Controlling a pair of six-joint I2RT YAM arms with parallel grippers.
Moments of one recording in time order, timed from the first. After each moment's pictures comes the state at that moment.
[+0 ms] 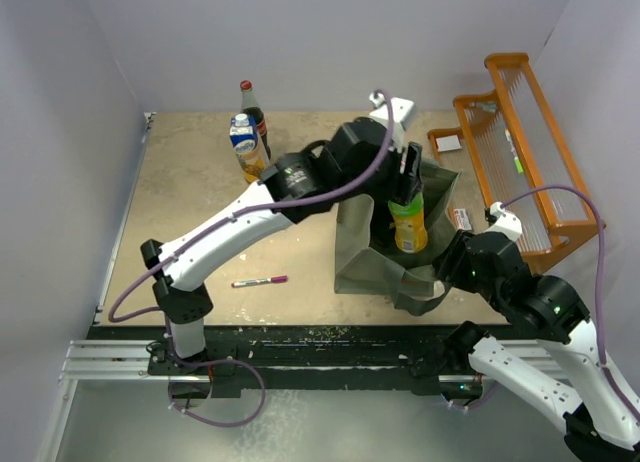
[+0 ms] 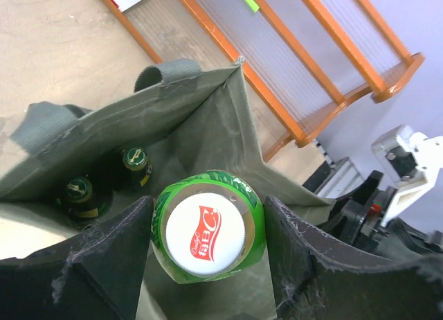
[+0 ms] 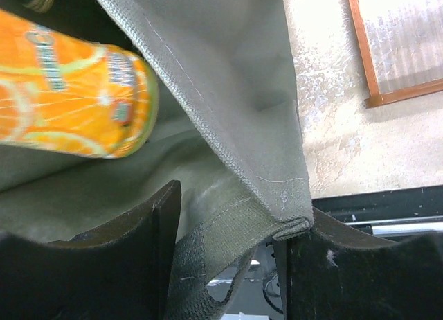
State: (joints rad) left arm -1.11 1.85 2.24 -0.79 -0.22 -0.47; right arm 0.65 0.61 1.03 -1.22 0.44 0.81
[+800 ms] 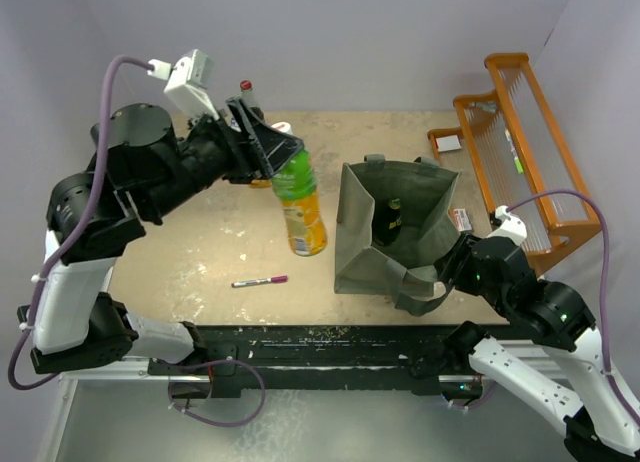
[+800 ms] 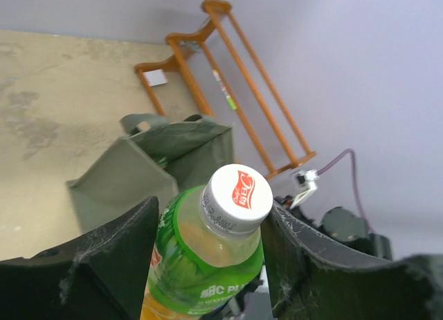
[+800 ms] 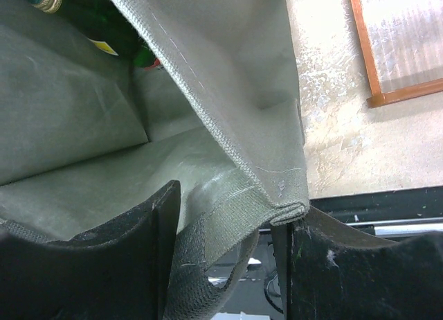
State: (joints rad) left arm -0.96 1.35 2.24 -0.99 -0.25 -0.72; right arm 0.65 0.57 1.03 -1.23 0.43 0.81
